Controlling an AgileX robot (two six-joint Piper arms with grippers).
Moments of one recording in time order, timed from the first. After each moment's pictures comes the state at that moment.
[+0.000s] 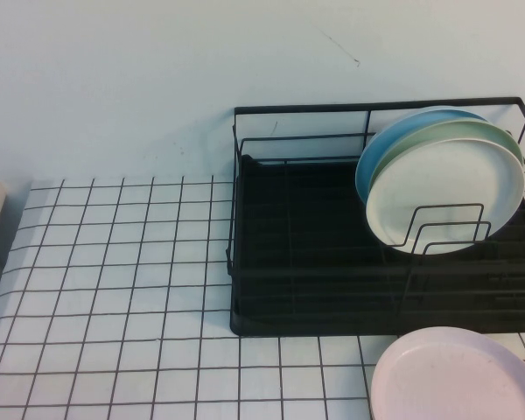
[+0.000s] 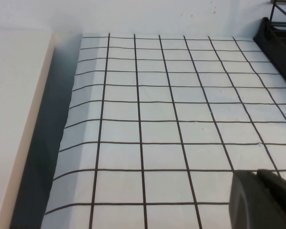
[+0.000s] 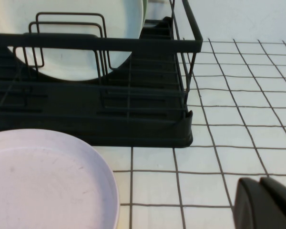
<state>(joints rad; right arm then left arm) 0.01 -0.01 0.02 -0.05 0.41 0.01 0.00 -0.01 0.02 -0.19 0.37 0.04</state>
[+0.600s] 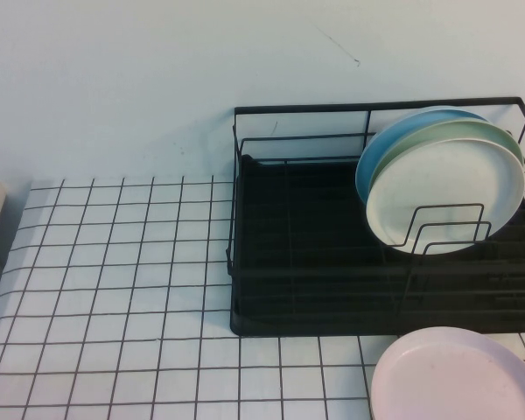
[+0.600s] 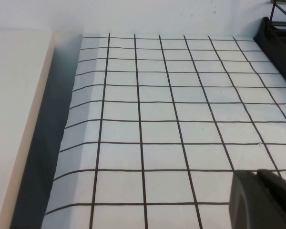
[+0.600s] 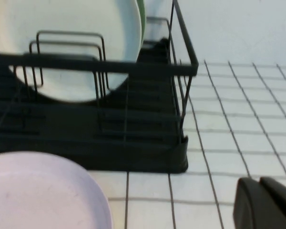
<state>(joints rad) 0.01 -0.01 0.03 -0.08 0.35 0.01 0.00 -0.01 0.02 -0.19 0.37 0.05</state>
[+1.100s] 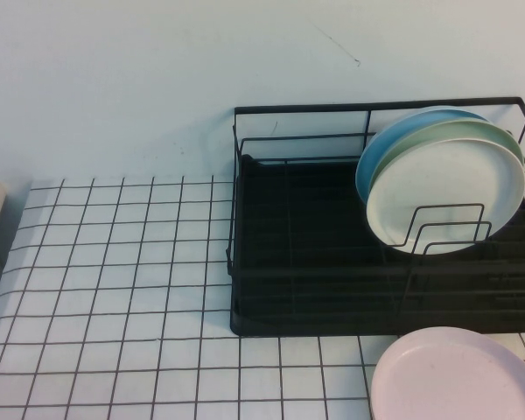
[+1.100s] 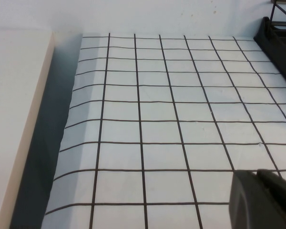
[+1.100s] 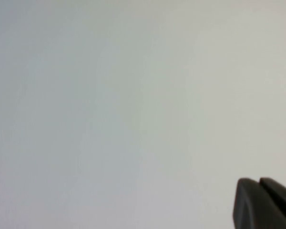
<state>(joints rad) 0.01 -0.01 0.03 -0.13 -0.59 -0.04 0.00 -0.01 0.02 -0.19 0.37 0.04</state>
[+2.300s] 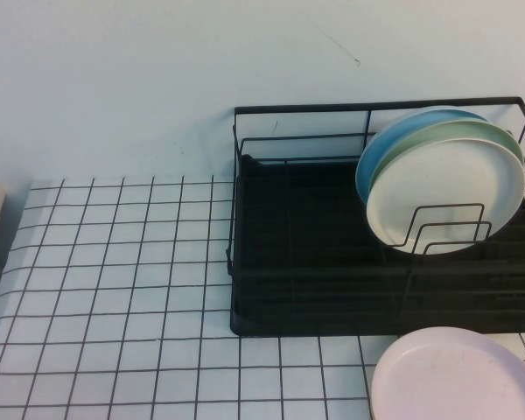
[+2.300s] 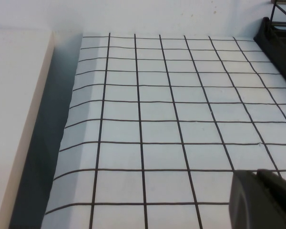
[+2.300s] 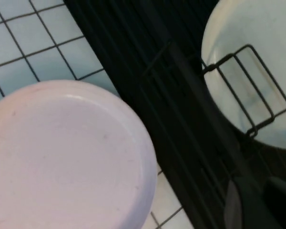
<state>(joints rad) 0.01 0.95 -0.73 0.56 0.80 -1.37 0.00 -0.01 0.02 -0.19 0.37 0.04</state>
